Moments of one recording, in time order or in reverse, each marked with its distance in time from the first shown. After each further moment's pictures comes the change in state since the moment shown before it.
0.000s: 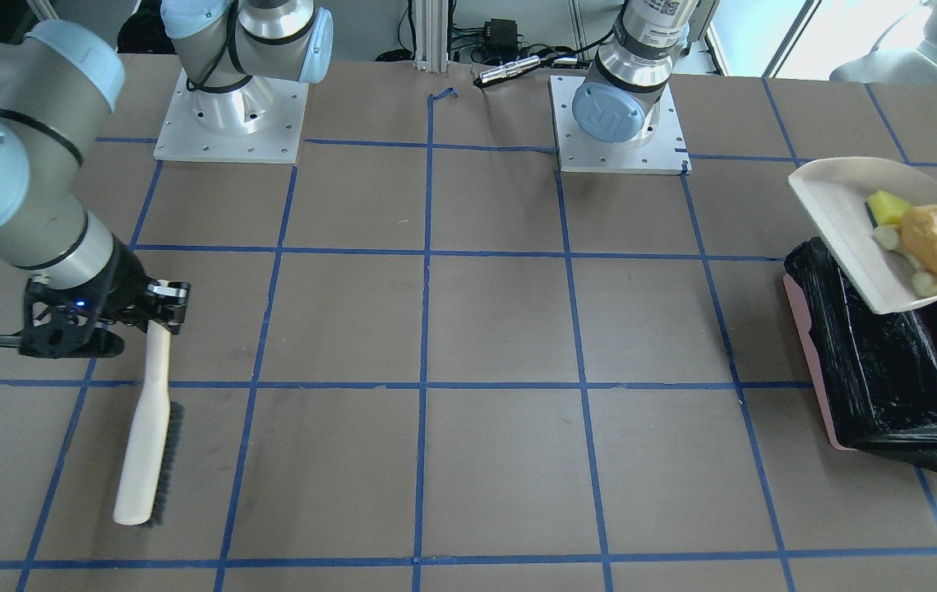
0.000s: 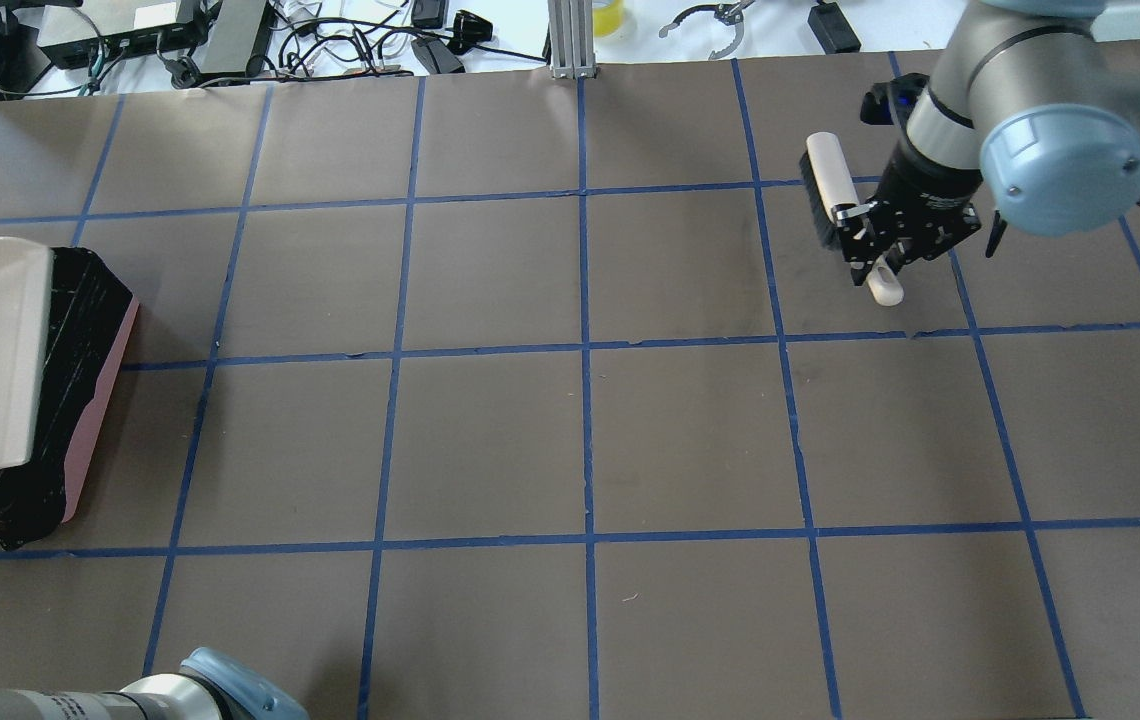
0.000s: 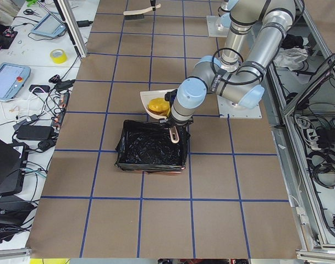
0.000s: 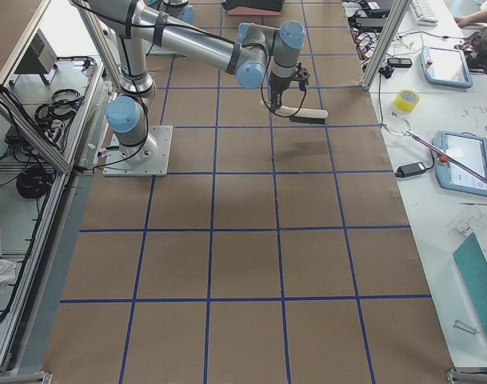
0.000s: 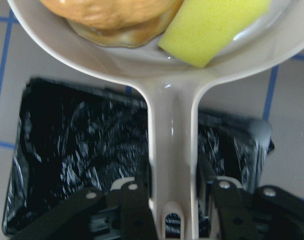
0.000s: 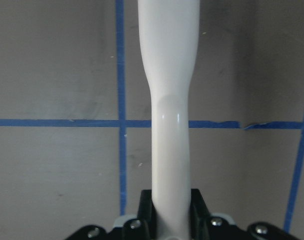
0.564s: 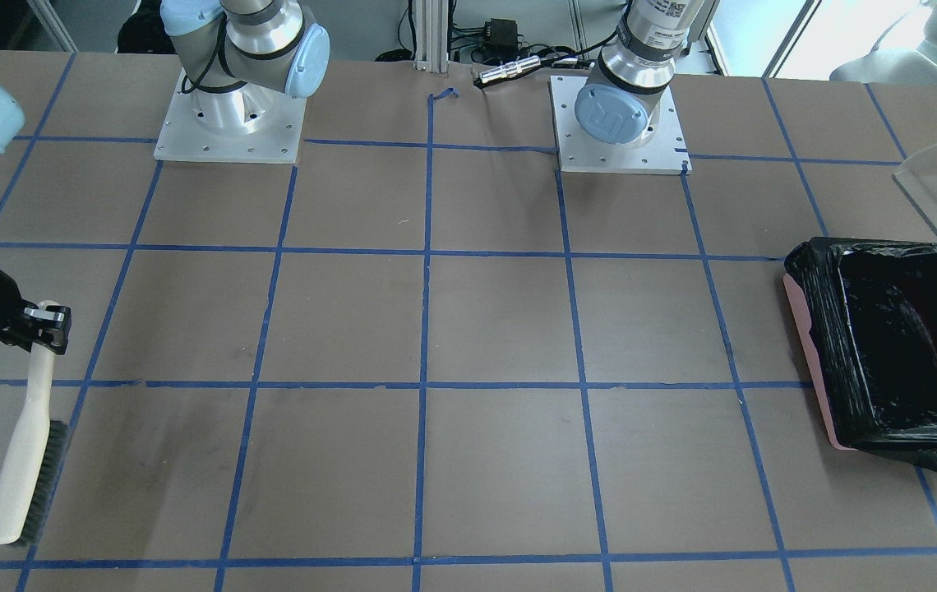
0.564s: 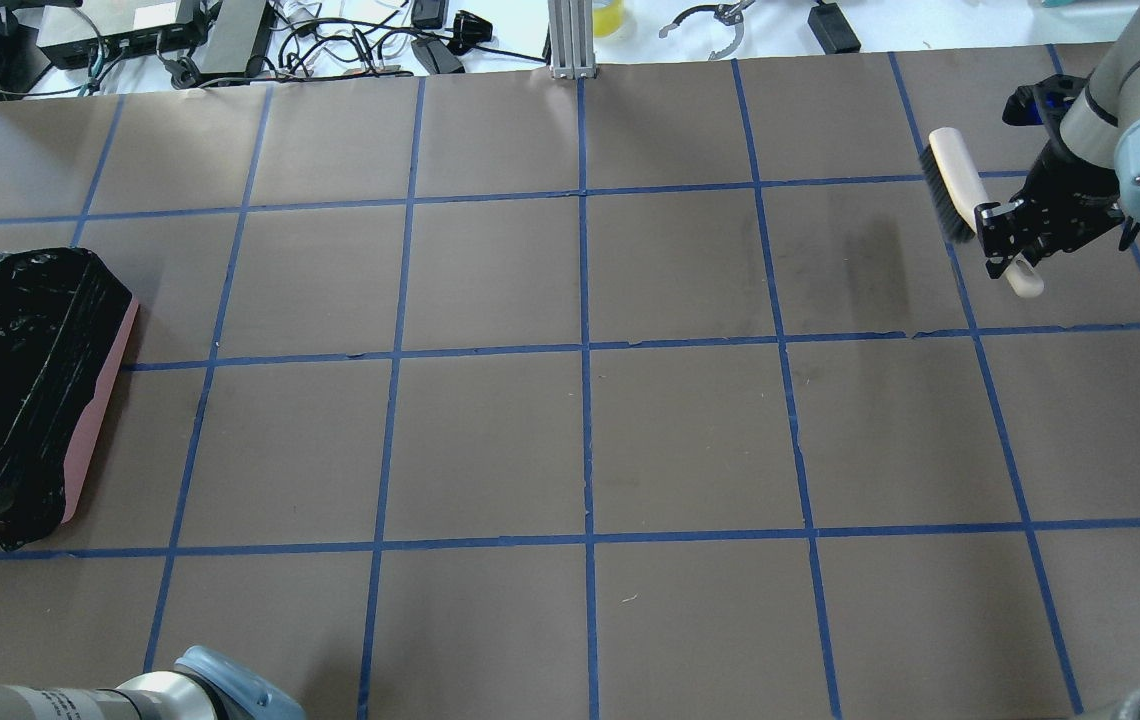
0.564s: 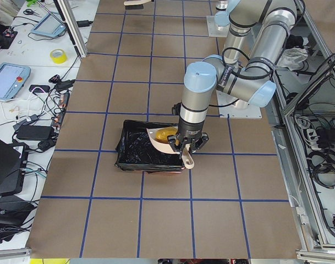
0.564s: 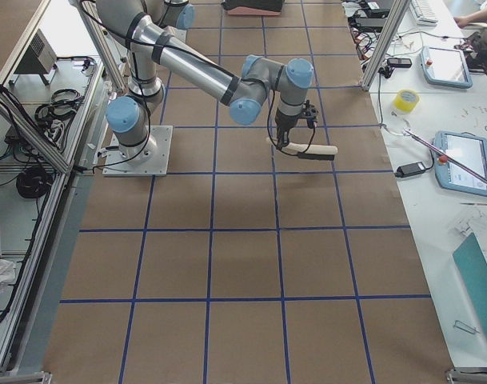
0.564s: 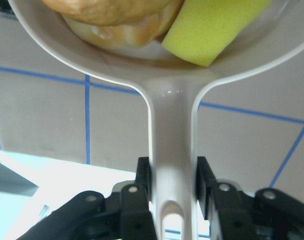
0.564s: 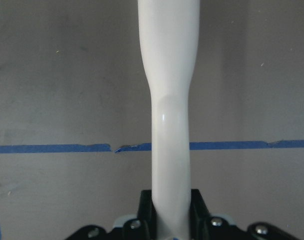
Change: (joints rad) left arm -0.020 -0.014 0.078 0.370 0.362 0.030; right arm -0.201 0.079 0.001 -0.110 -0.062 -0.177
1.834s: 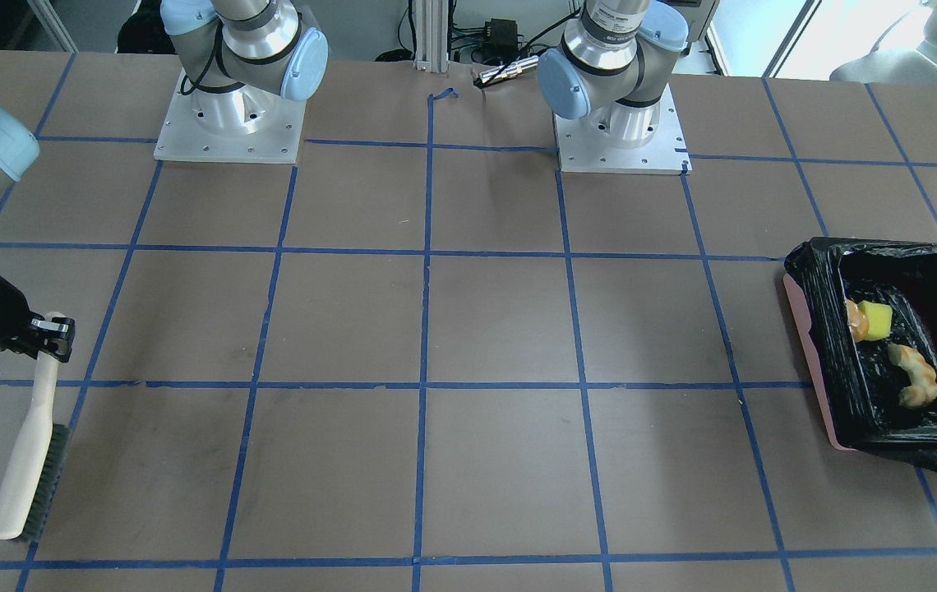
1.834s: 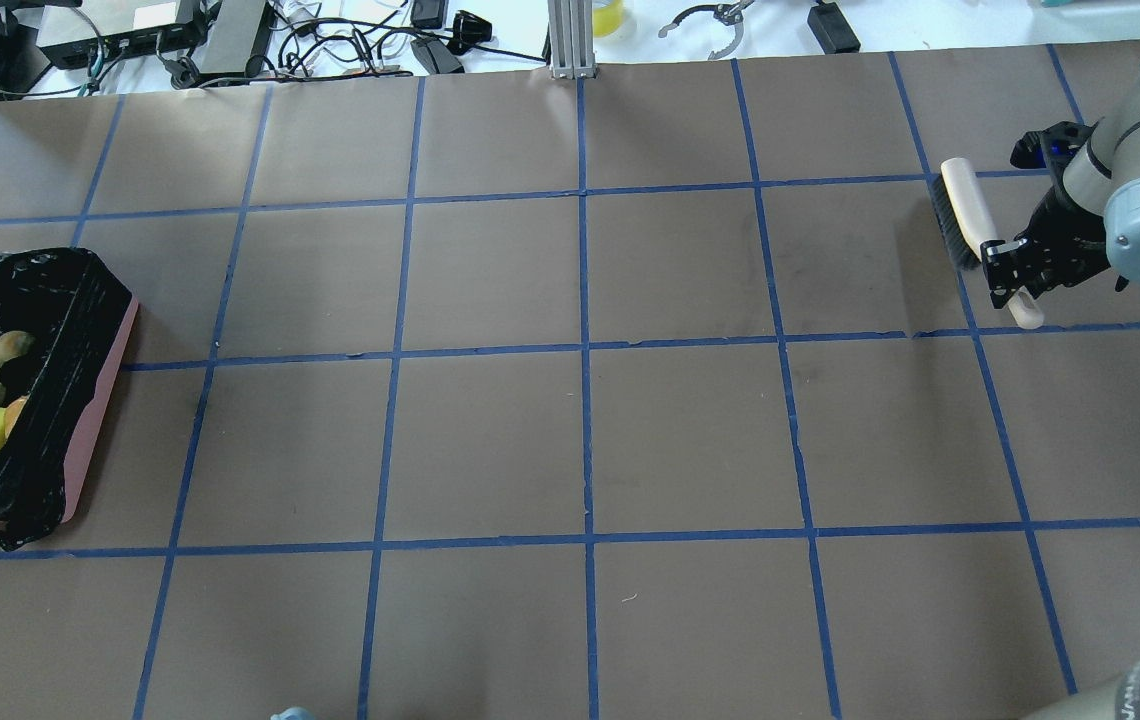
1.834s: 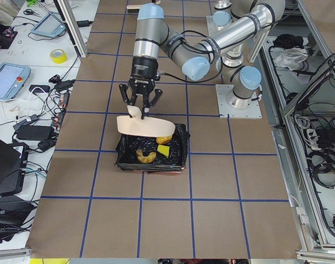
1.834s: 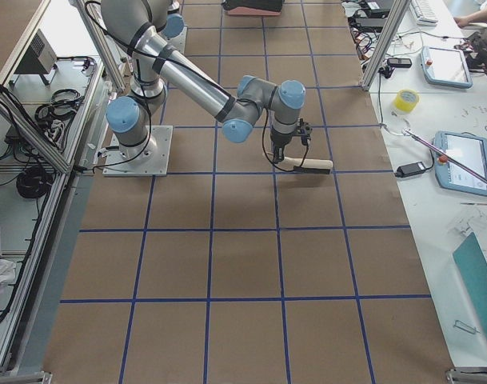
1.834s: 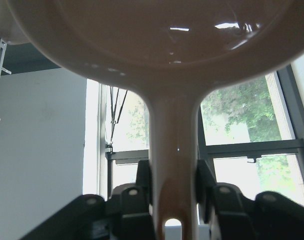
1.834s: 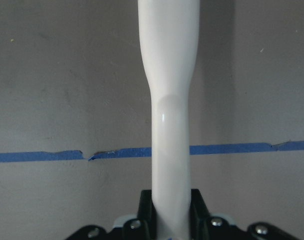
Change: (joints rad) left arm -0.537 -0.036 -0.008 0.484 0.428 0.120; right arm -0.031 0.010 0.104 -0.135 0.004 -0.015
